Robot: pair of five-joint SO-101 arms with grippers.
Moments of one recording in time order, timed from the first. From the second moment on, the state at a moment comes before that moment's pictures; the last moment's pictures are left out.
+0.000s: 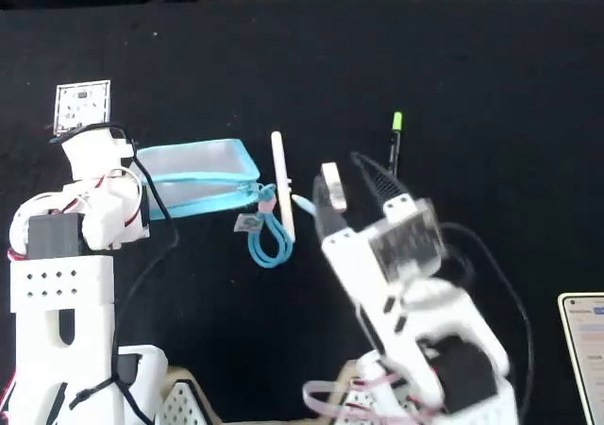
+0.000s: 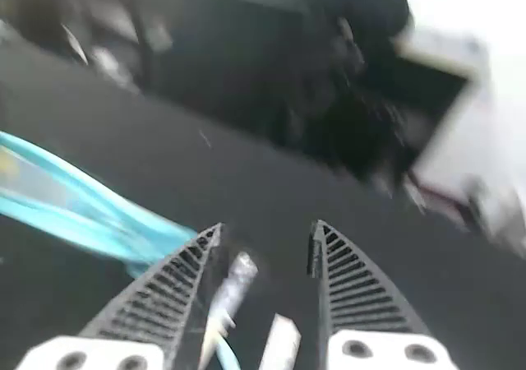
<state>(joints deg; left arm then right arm) -11.1 -44.8 37.0 74.7 -0.6 -22.0 -88.3 56.6 54.8 10.0</state>
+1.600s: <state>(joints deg) -11.1 -44.8 37.0 74.7 -0.6 -10.0 27.8 -0.7 59.6 2.4</state>
